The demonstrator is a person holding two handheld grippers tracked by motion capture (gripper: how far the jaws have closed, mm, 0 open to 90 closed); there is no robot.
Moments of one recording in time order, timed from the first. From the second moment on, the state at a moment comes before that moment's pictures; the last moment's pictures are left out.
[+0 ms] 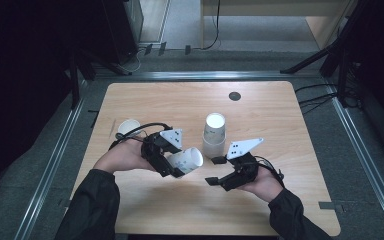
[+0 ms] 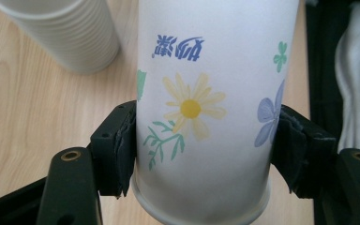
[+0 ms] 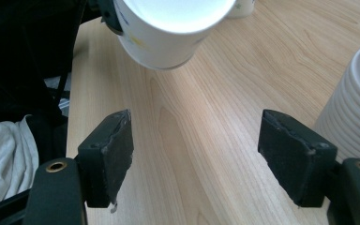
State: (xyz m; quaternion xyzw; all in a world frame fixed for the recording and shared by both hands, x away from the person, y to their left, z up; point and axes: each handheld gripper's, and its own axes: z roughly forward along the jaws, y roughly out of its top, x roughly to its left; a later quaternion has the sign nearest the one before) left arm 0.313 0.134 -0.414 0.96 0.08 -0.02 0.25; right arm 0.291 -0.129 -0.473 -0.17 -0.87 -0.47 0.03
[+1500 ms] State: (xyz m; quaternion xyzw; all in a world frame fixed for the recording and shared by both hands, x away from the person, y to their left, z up) left arm 0.300 0.090 -0.436 0.99 0.01 -0.03 0.15; right arm 0.285 -0.090 -0.483 -0.12 -0.86 -0.49 0.04
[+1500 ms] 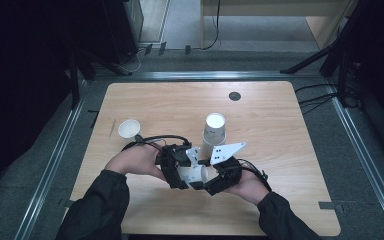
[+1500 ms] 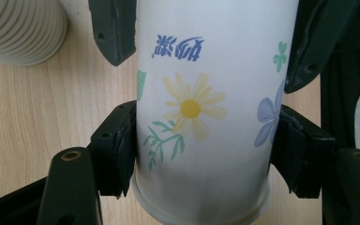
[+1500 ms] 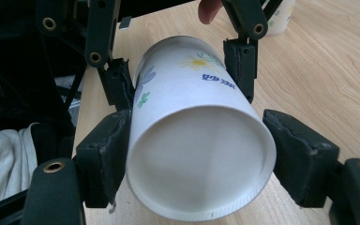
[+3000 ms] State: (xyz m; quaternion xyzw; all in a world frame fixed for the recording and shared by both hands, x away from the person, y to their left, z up) left arm 0.309 0.147 -0.432 0.94 0.10 -0.03 0.34; right arm 0.292 -0.134 -0.453 -0.13 -0.83 -0.54 0.01
